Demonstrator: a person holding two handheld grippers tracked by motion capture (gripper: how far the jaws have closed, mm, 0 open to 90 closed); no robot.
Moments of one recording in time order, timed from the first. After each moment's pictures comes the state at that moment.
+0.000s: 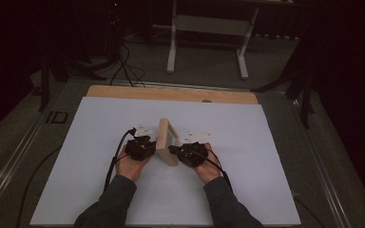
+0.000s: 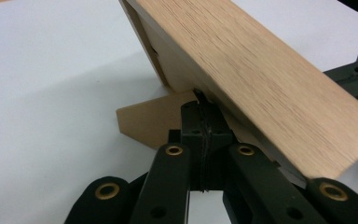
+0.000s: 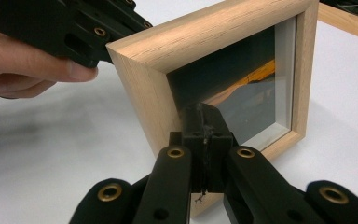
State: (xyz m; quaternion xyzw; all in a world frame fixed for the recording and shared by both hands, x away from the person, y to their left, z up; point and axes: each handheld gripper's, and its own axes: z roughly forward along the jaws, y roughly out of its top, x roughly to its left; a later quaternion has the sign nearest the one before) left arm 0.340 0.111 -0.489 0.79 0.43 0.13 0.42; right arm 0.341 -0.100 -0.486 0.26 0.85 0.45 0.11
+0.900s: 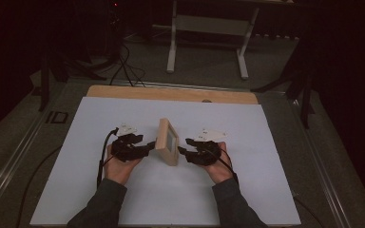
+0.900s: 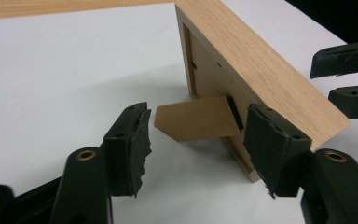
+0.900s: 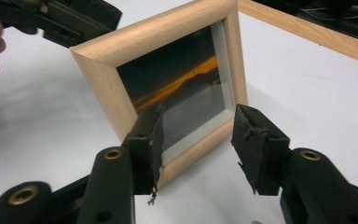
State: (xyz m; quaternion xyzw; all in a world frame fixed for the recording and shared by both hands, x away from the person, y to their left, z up) left arm 0.323 0.144 -0.473 0.74 0.48 0.15 0.45; right arm 0.339 -0.134 -0.473 0.30 0.83 0.45 0.14
